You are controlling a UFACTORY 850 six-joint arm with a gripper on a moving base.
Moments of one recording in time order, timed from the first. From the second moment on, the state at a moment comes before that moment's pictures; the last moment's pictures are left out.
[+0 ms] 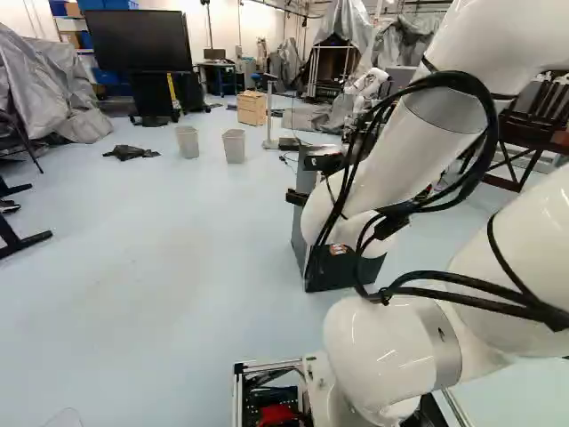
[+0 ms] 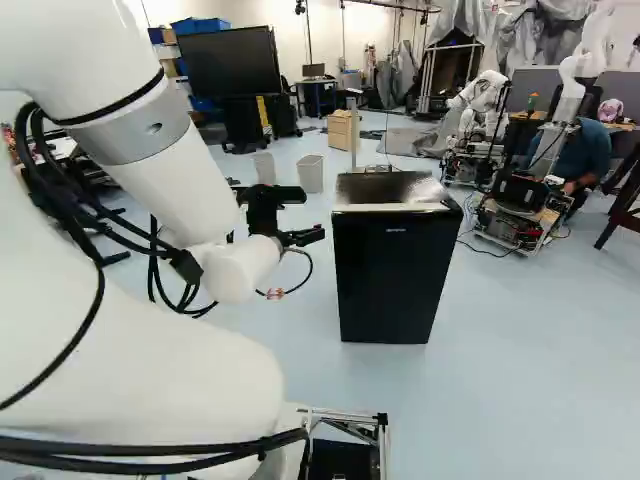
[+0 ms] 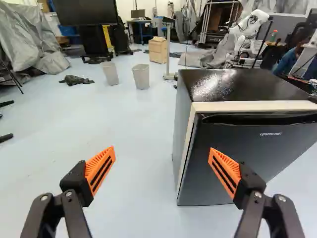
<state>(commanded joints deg) 2.0 13.5 -7.2 2.1 50.4 0.0</state>
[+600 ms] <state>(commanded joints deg) 7.8 6.6 -13.4 18.6 55.6 0.0</state>
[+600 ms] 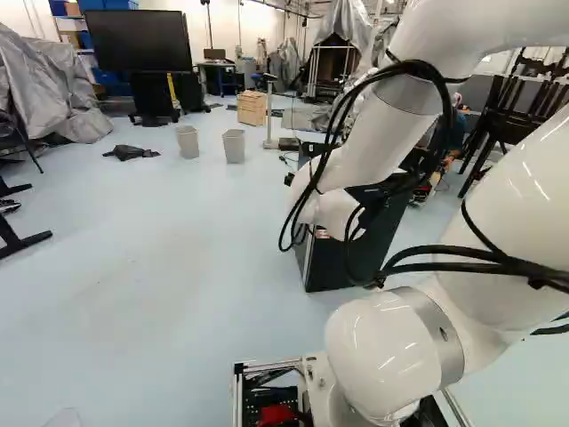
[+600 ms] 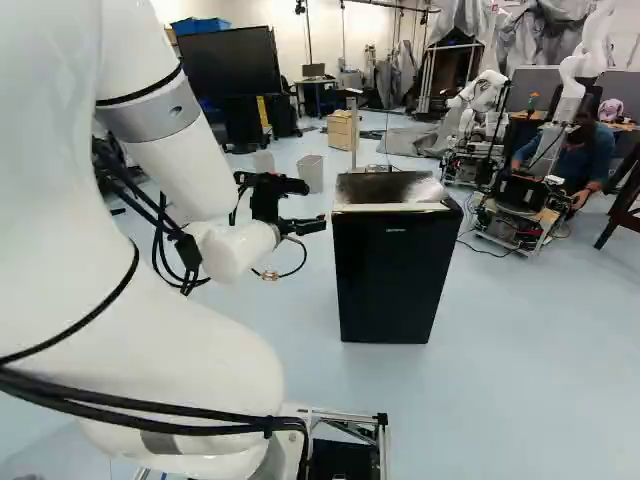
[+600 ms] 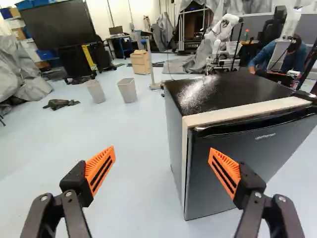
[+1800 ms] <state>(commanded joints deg) 17.3 -15.2 -26.8 54.5 66.4 0.0</state>
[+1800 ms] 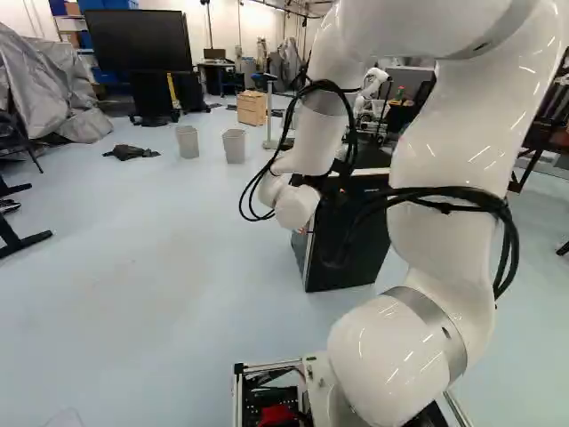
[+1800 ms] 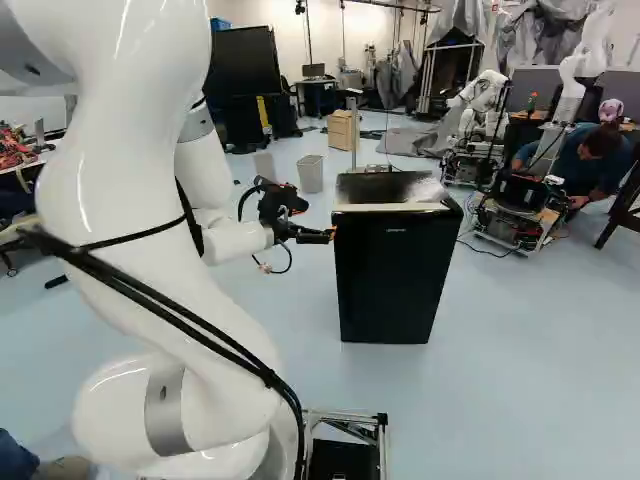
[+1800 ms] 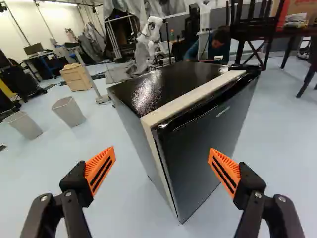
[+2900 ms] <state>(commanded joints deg) 17.8 -30.0 -35.1 62.9 69.3 0.0</state>
